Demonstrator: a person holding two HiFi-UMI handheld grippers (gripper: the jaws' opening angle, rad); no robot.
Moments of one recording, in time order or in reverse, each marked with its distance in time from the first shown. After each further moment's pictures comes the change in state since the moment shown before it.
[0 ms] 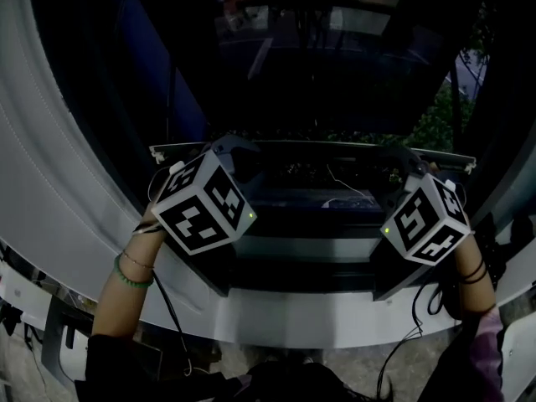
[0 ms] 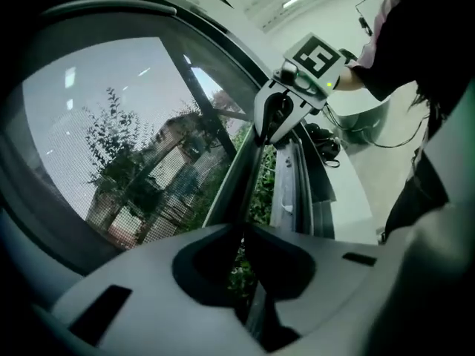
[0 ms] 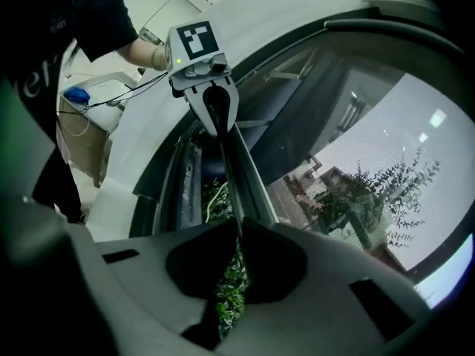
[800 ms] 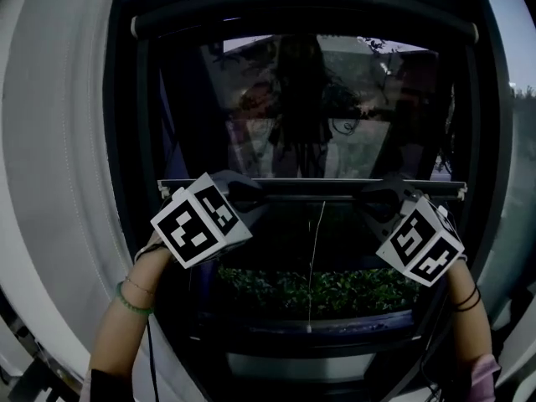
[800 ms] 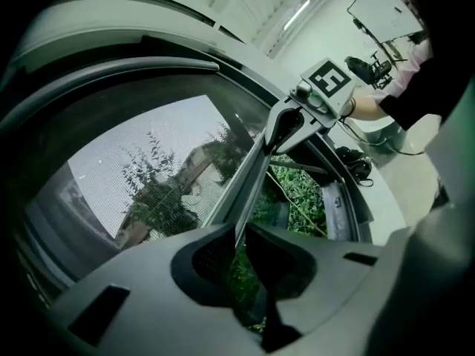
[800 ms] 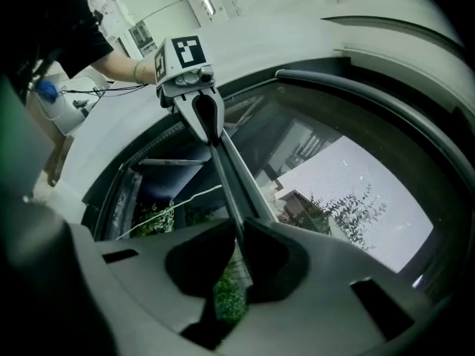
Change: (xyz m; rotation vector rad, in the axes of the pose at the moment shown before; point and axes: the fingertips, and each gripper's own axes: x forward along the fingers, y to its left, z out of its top) left arm -0.120 0.166 0.117 0.026 -0.196 0.253; right arm -0.096 -0.185 0.099 -0.034 -0.151 -0.316
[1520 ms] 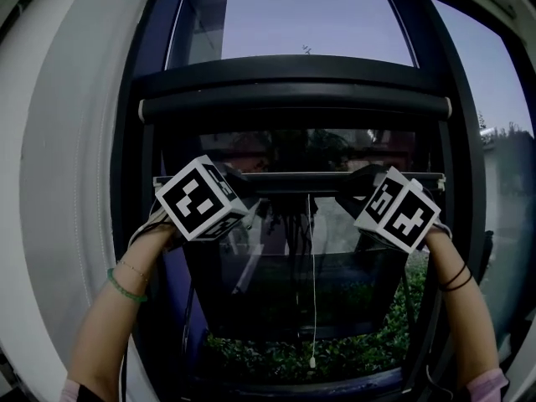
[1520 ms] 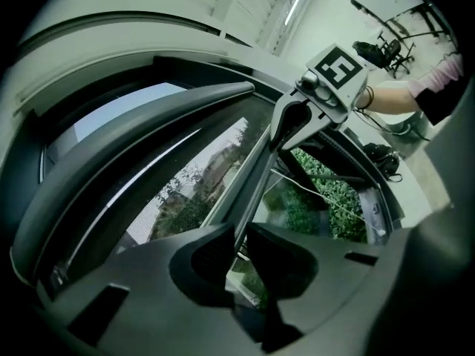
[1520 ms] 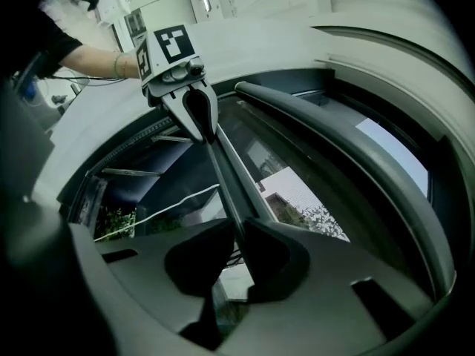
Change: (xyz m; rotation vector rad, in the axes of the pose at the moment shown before) left arm -0.042 0.131 0.098 0.064 -0.007 0.187; right arm -0.015 -0.153 0.075 -0.031 0.002 -0.154
